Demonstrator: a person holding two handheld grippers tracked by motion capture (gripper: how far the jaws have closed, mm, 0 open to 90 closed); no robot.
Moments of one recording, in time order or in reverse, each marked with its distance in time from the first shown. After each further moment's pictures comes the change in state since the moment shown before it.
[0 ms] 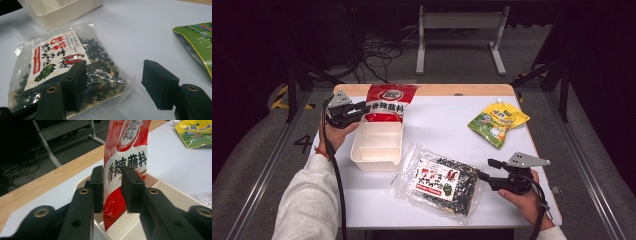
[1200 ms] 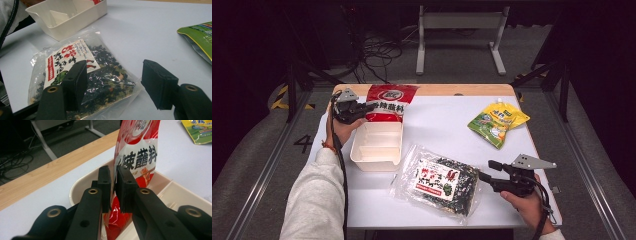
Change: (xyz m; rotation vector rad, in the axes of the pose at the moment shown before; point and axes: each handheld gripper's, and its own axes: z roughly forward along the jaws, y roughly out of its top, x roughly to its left) left arm 0.014 -0.001 0.035 0.063 -0.032 -0.037; right arm 0.004 -0.003 -0.009 -0.058 0.043 0.080
